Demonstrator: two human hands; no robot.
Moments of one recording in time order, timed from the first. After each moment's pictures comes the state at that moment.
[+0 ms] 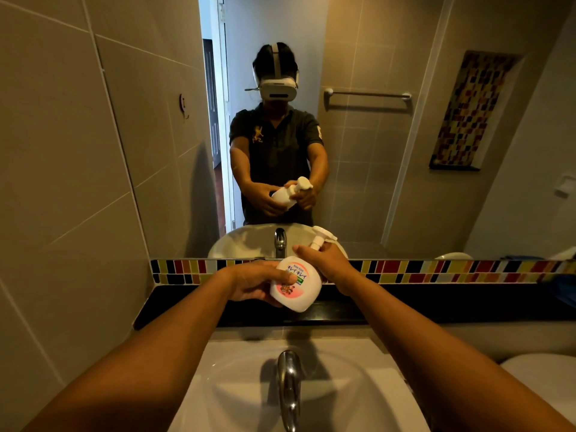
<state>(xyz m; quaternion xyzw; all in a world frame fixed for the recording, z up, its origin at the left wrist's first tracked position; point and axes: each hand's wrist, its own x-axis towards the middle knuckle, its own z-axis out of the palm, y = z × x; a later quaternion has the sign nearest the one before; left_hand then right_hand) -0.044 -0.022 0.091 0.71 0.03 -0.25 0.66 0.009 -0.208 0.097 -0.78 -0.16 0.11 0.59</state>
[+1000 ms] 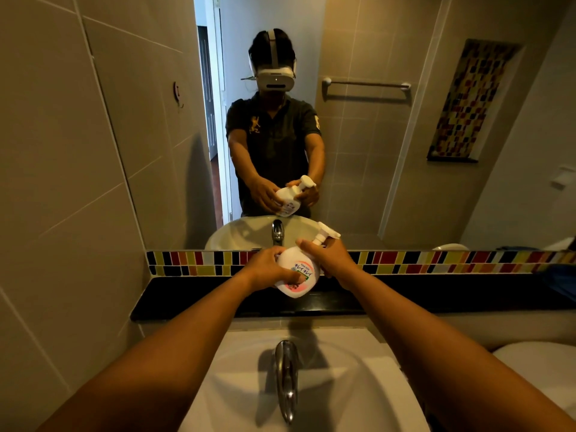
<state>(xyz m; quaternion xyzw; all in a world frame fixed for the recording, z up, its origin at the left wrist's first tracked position) -0.039 -0.050 0.074 0.87 0.01 -0.02 0.49 0.014 -0.216 0.084 -0.79 -0.13 0.07 0.59</state>
